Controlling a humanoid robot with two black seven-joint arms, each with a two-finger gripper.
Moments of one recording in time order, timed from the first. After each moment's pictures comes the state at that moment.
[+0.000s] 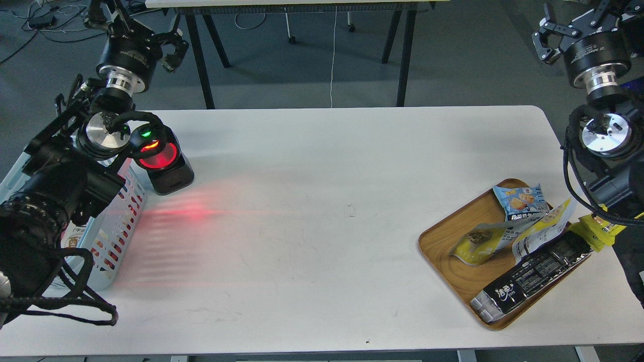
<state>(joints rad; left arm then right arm) -0.98 0.24 -0.77 -0.38 -0.22 -0.49 -0.30 1.02 -0.35 0.58 0.33 0.22 0.49 0.49</state>
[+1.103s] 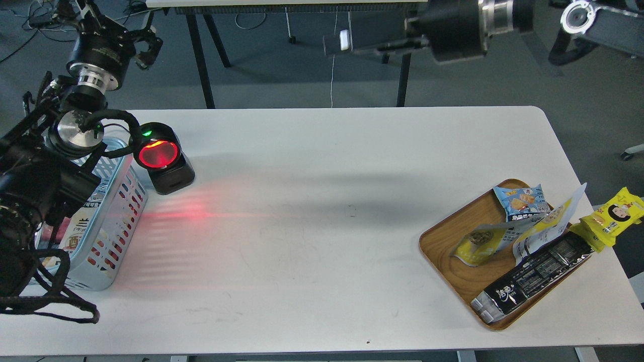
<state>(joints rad) -0.98 0.32 -0.77 -0.39 -0.22 -0.49 -0.30 1.90 -0.58 -0.46 1.38 -0.98 0.40 0.49</state>
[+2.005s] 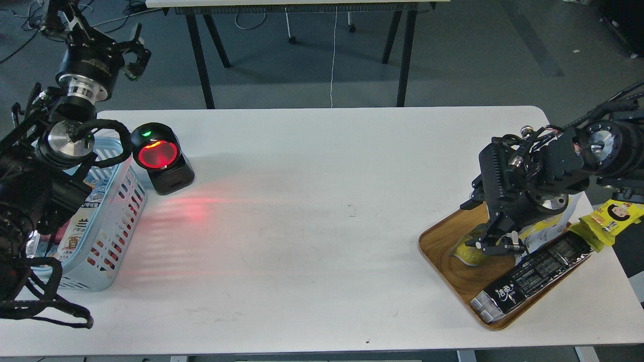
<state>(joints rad) -0.94 0.33 -0.77 -0.39 -0.22 -0.49 -0.30 1.74 -0.70 -0.77 1.51 -2.10 0.18 0.49</state>
